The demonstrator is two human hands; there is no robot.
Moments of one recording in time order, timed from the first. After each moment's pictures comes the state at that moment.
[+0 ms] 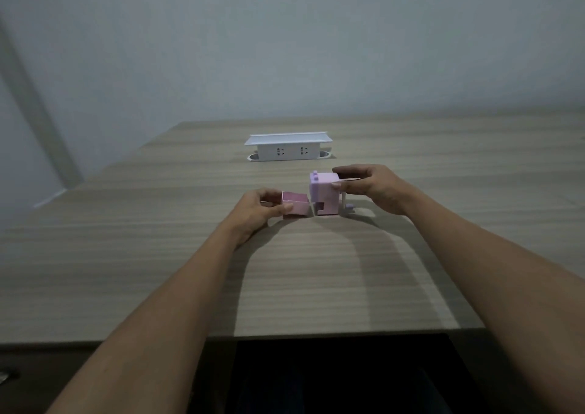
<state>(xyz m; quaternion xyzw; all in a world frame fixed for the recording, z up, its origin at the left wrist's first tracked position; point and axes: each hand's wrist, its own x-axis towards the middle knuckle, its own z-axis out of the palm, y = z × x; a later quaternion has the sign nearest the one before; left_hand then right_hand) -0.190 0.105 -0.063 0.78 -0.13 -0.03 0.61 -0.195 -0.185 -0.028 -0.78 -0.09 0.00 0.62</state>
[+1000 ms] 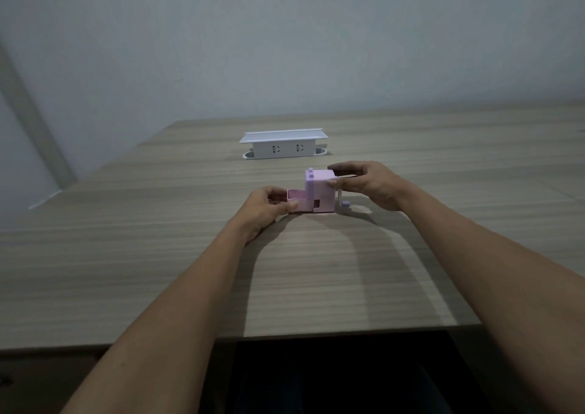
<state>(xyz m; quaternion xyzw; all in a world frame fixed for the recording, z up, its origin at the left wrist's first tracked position) -0.184 0.081 -0.066 0.78 -0.12 -0.04 0.61 -0.195 -0.184 -0.029 -0.77 -0.09 0.01 0.64</state>
